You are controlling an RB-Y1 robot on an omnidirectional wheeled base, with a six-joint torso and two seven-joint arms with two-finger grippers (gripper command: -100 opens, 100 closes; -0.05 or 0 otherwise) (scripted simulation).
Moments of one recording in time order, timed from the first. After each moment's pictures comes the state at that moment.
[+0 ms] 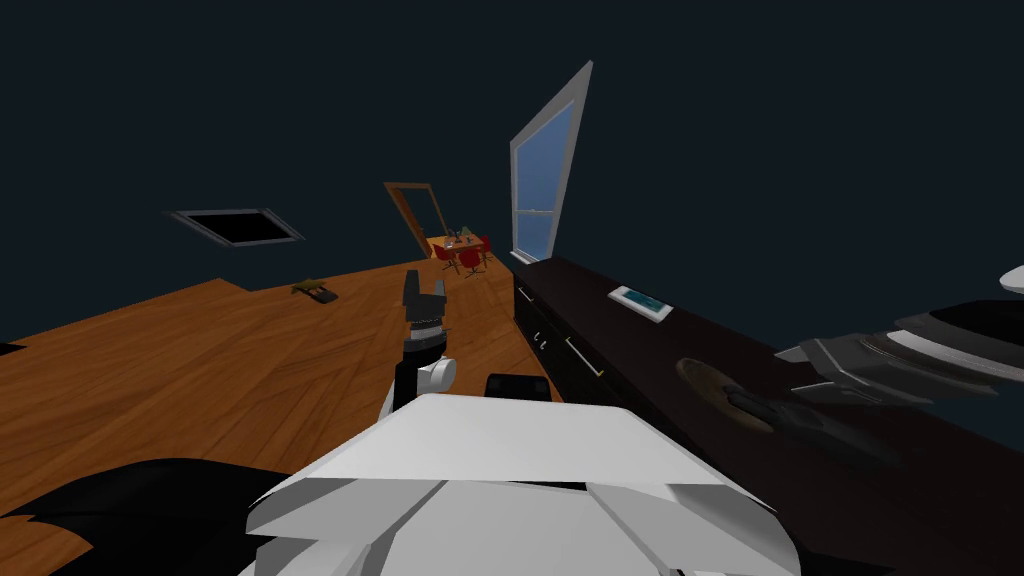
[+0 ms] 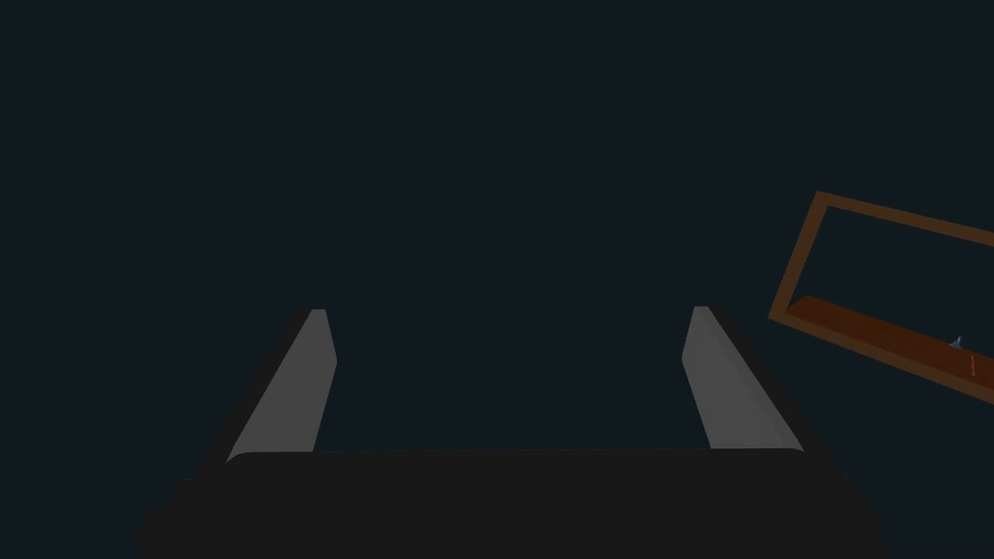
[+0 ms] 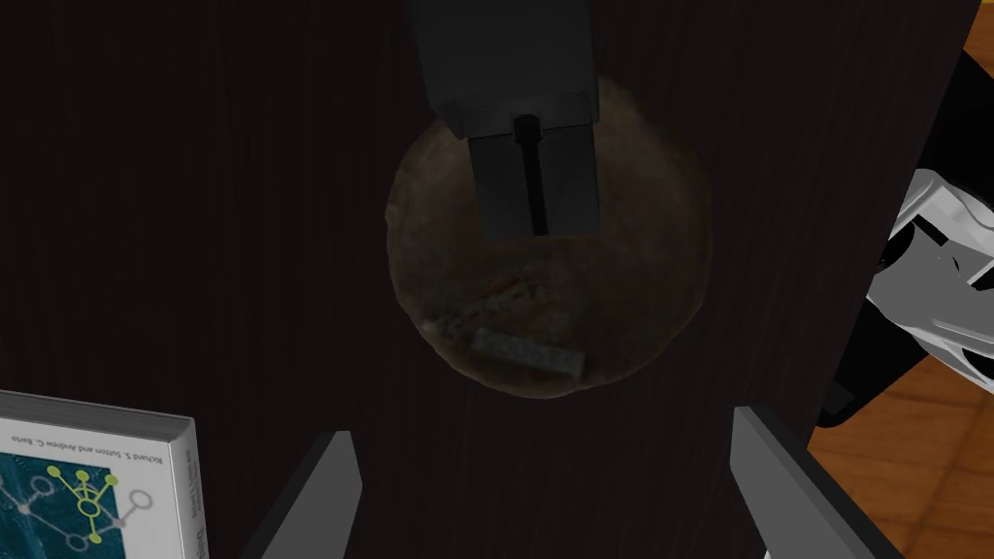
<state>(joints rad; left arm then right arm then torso) 0.52 -0.03 -0.06 -2.36 0.01 -0.45 -0.07 0.35 -2.29 0.68 -1.27 0.43 -1.02 0.05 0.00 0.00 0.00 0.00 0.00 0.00</state>
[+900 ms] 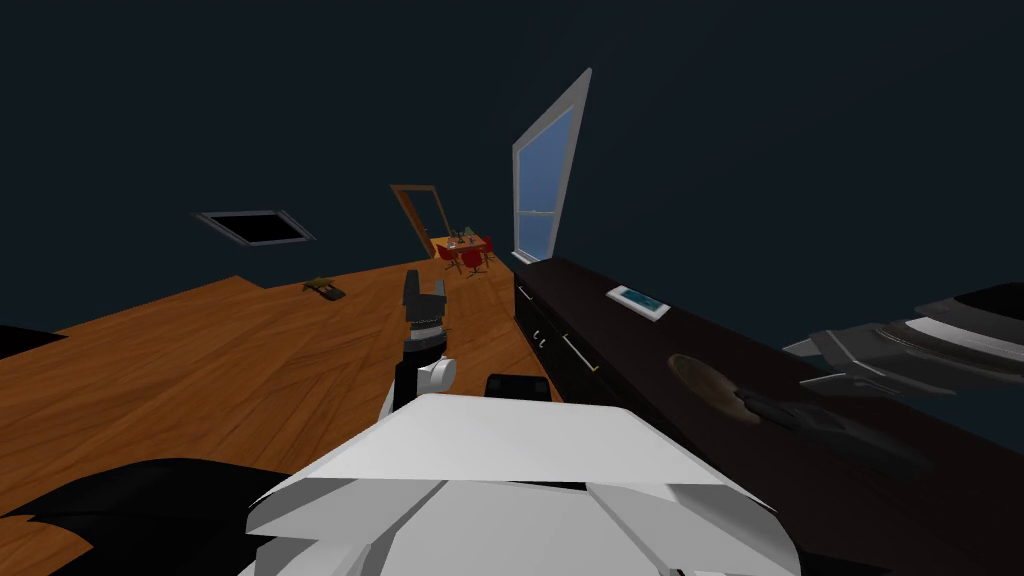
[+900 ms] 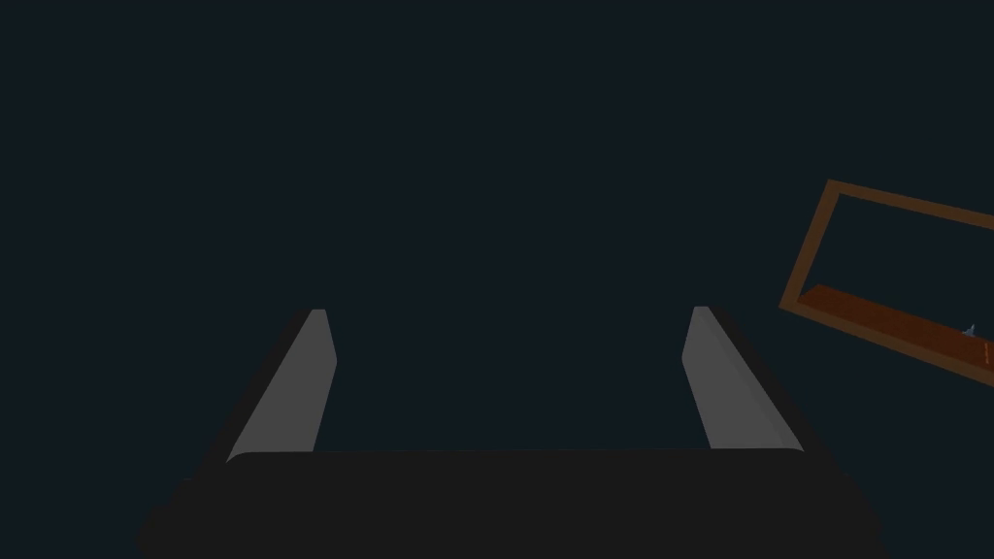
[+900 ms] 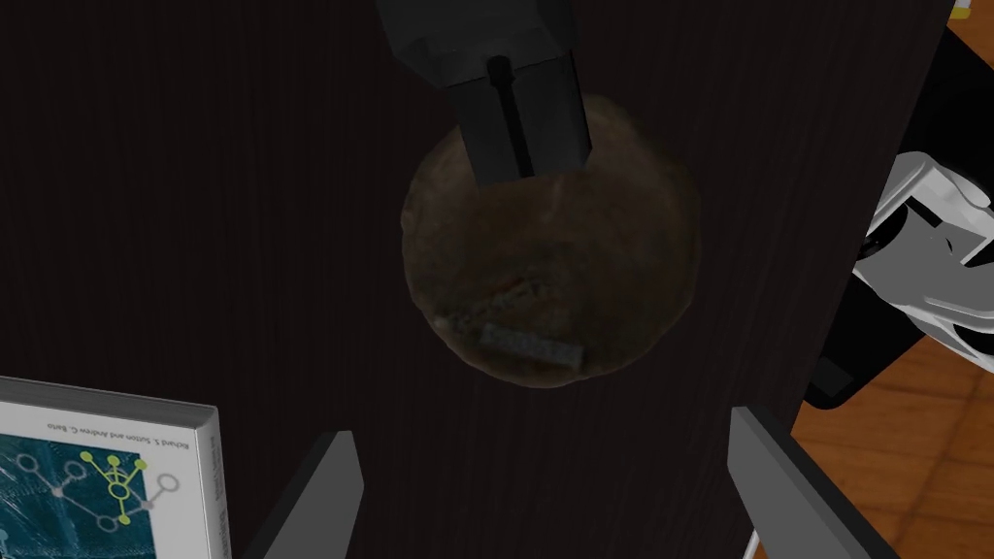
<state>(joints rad) 0.52 -0.03 -0.06 -2.36 0.01 -0.45 -0.07 0.33 -2.34 0.67 -1.25 0.41 -1.09 0.03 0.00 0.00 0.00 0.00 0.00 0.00</state>
